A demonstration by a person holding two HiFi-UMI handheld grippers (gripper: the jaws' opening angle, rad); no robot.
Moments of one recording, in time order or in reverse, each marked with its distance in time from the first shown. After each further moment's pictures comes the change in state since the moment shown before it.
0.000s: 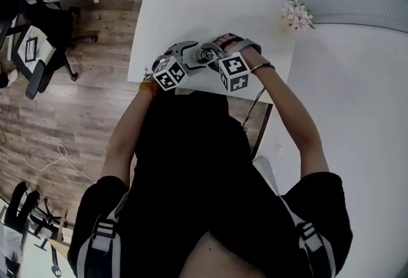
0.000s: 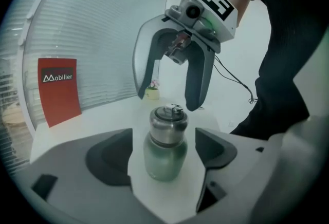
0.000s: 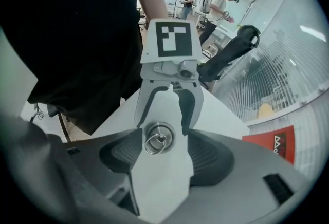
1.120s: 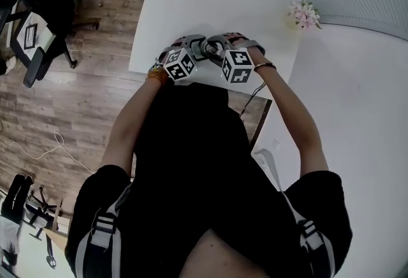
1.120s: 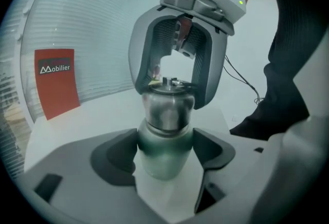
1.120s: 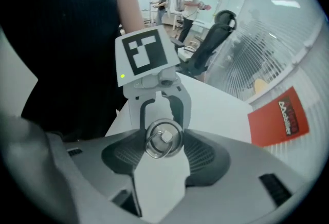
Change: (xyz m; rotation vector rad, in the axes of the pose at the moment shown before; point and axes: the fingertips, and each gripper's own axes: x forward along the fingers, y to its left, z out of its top) left arm 0.026 0.001 -0.026 -0.005 0.072 0.026; right arm 0.023 -0.002 -0.005 0.265 -0.051 -0.017
